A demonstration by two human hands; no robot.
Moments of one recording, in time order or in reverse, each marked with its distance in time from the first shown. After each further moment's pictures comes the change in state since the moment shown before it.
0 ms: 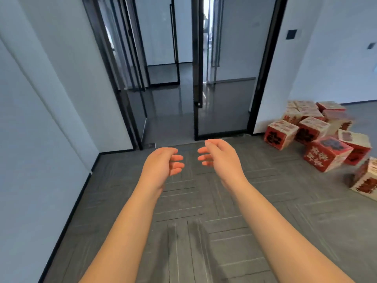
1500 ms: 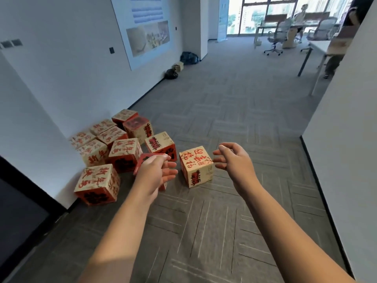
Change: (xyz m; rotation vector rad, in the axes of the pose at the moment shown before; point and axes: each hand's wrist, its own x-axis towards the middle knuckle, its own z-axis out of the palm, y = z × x) left_hand 0.295 -0.040 1.127 0.270 -1.031 -0.149; right_hand 0.362 0.026 -0.967 0.151 1.213 0.033
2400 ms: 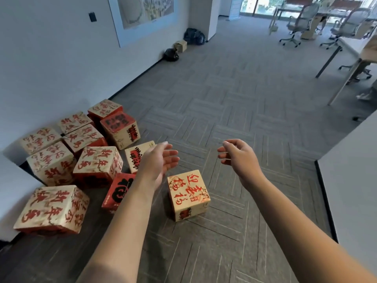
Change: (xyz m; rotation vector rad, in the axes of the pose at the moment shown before) left_hand 0.528 0.106 0.145 -0.168 0.001 -0.076; right_hand 0.549 -0.029 0.071 -0.250 -0.021 0.068
